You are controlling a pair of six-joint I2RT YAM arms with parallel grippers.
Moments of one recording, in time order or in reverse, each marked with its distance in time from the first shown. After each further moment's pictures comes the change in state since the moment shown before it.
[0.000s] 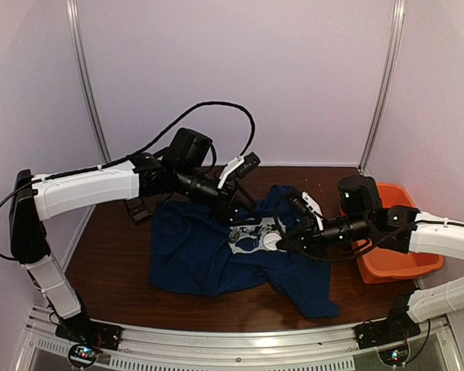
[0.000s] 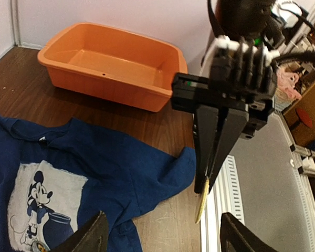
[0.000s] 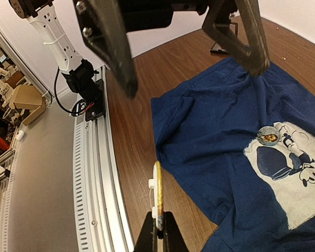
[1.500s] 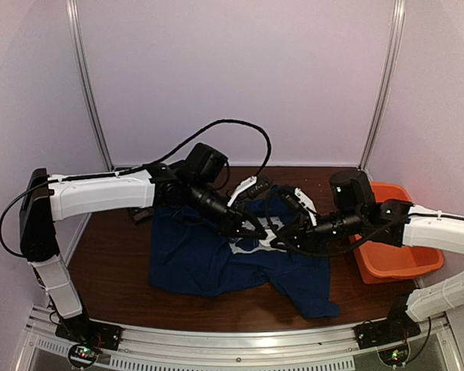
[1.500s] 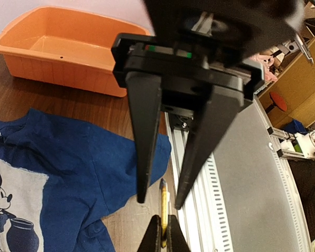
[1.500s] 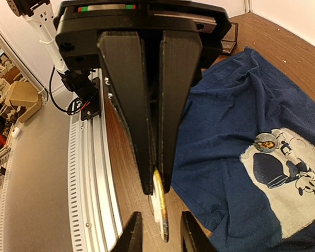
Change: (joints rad) left arm -0.060 0.081 0.001 -0.036 0.121 0.047; right arm 0.000 0.077 0.069 -0.025 0.003 -0.029
